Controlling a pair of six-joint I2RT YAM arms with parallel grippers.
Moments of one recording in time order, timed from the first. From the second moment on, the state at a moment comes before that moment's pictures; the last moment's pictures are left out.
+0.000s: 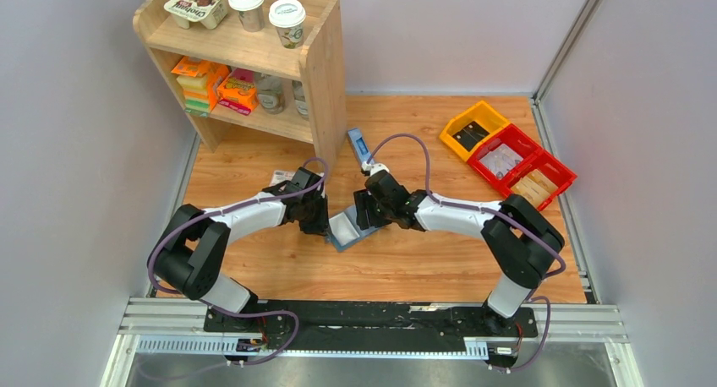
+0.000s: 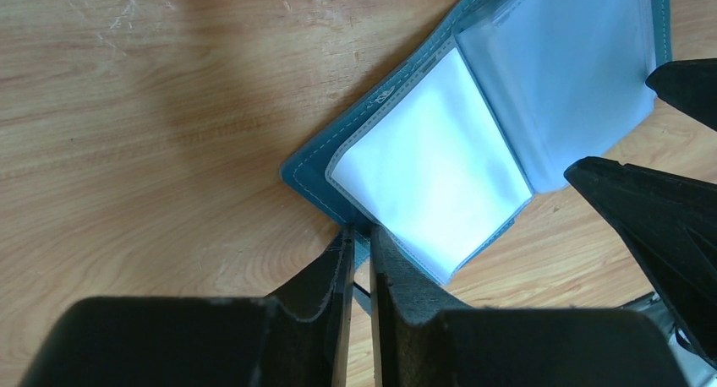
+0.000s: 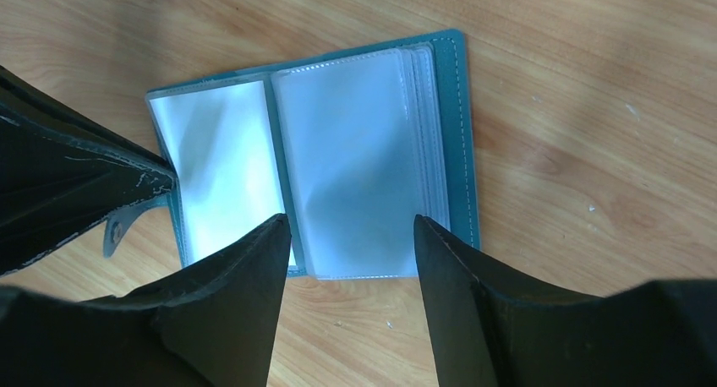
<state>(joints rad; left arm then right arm) -0.54 1.51 0.75 -0.35 0.19 -0.55 0.84 1.70 0.96 -0.12 0.04 0.50</state>
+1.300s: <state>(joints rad) -0.54 1.52 0.73 -0.29 0.23 -0.57 0.90 1.73 1.09 -0.24 0.13 0.36</state>
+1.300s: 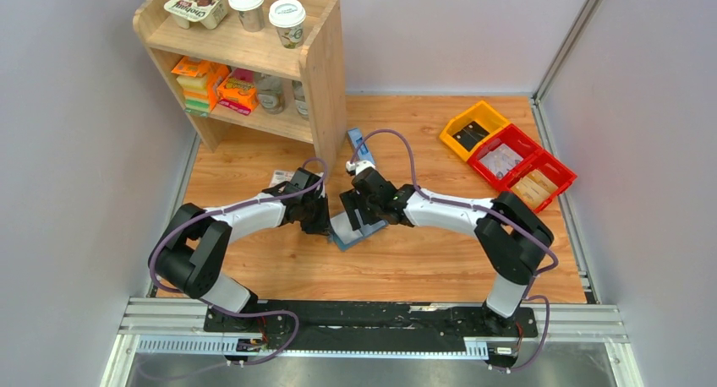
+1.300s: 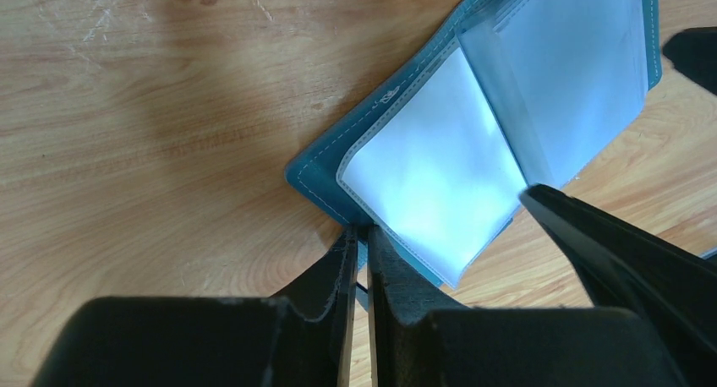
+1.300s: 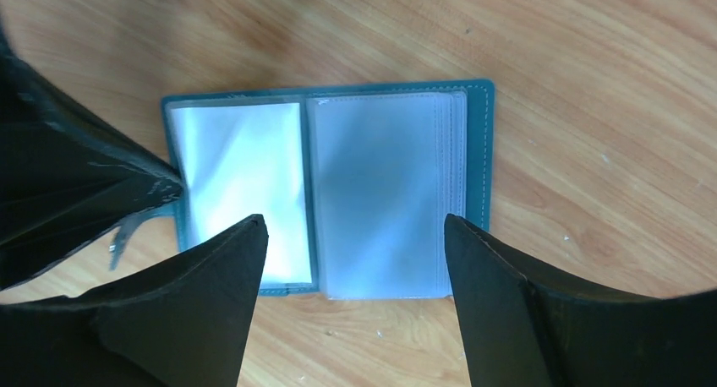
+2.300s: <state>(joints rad) -0.54 1.52 0.73 -0.29 0.23 -0.58 0.87 1.71 1.07 -0.24 -0.09 0.36</state>
